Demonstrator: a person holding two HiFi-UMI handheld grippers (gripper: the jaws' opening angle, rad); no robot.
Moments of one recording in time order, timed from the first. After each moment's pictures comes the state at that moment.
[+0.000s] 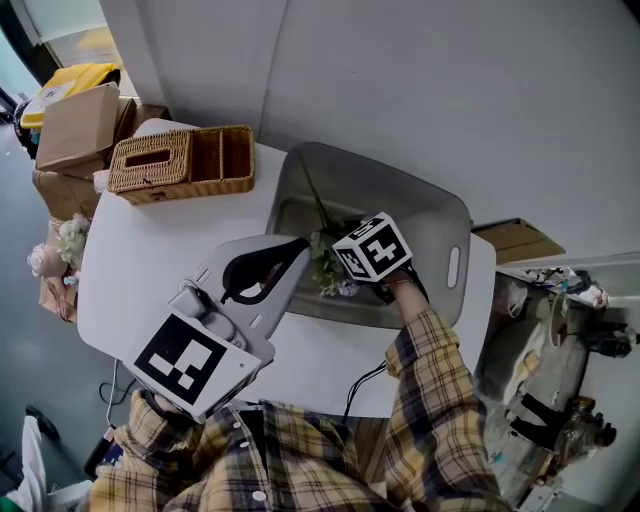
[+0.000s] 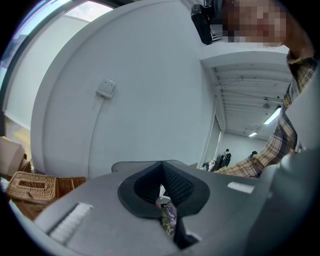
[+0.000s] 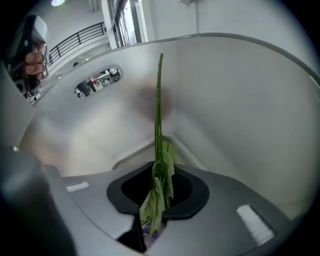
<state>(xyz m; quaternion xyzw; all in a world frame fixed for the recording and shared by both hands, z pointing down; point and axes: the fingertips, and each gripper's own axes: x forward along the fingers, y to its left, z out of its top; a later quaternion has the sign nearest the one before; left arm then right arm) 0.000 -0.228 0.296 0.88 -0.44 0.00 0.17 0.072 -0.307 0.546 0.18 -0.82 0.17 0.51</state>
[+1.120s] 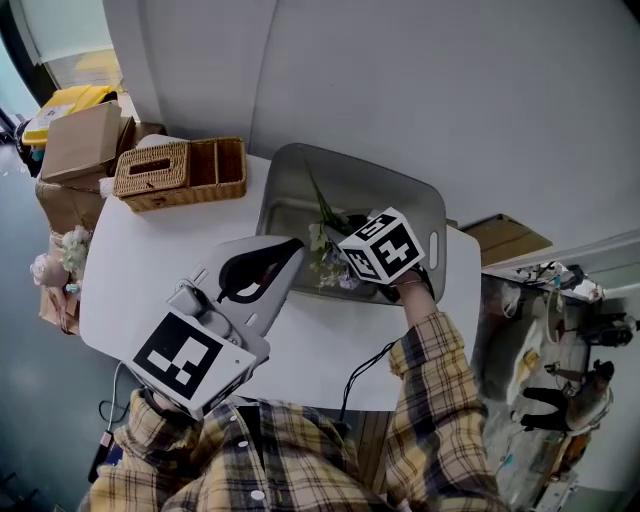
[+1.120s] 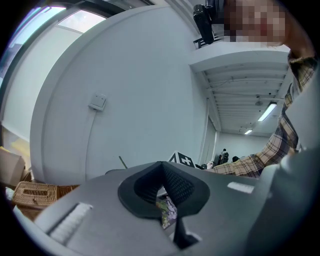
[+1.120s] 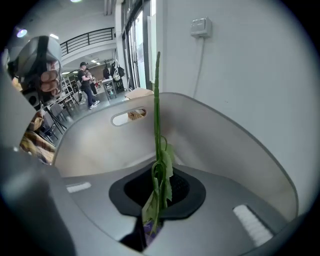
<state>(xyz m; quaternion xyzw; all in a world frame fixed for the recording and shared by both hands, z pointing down) 0.009 -0.184 0.263 0.89 -0.43 -0.01 0.13 0.076 -0.286 0.462 0.21 -0.85 0.11 0.47</state>
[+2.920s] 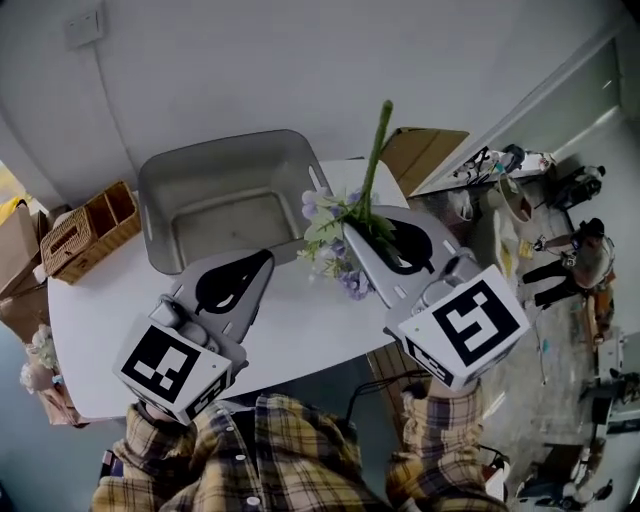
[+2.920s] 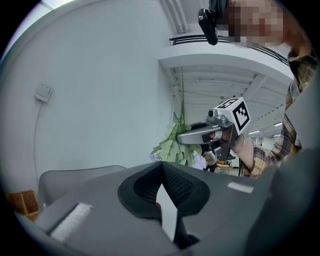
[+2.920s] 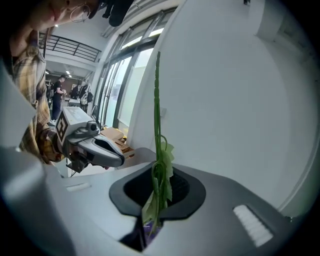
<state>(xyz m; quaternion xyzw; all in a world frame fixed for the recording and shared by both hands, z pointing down) 0.144 -0.107 0.244 0.97 -0.24 0.01 0.09 0.216 -0.115 0.199 0.47 -0.84 -0.04 0.27</state>
